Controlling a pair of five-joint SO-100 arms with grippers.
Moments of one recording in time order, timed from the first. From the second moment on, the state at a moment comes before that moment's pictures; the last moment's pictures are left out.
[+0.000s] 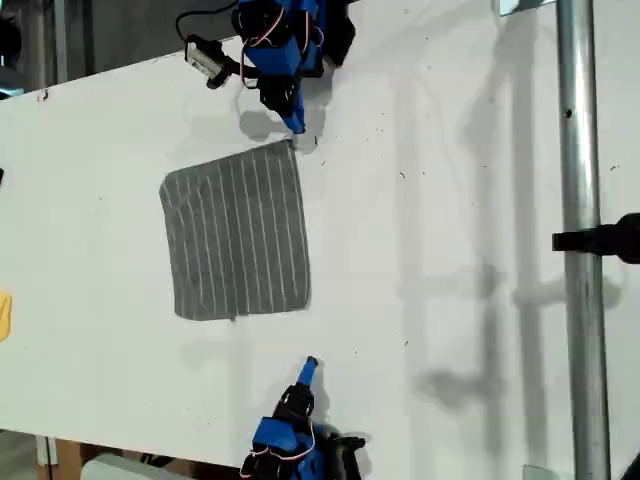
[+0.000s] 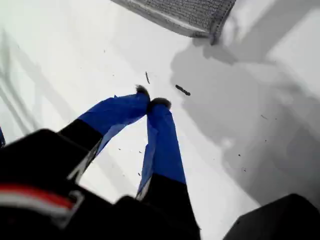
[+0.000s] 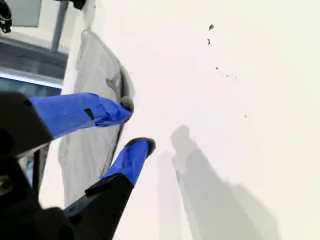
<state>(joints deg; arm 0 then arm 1) -9.4 198.5 178.4 73.7 -55.4 11.4 188.7 166.4 80.9 86.3</state>
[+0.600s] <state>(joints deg) -22.7 198.5 178.7 73.7 -80.0 14.0 188.7 166.7 80.8 86.3</state>
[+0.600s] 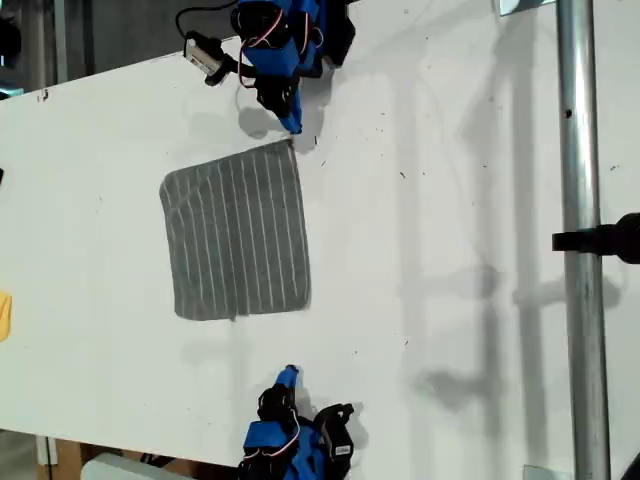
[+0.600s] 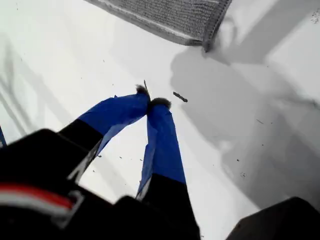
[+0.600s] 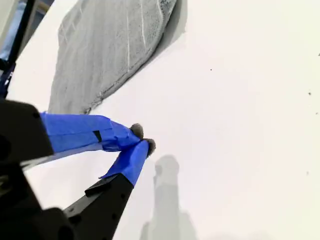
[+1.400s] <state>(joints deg) -14.5 142.0 132.2 66.5 -88.7 22.8 146.0 124.4 86.4 66.7</state>
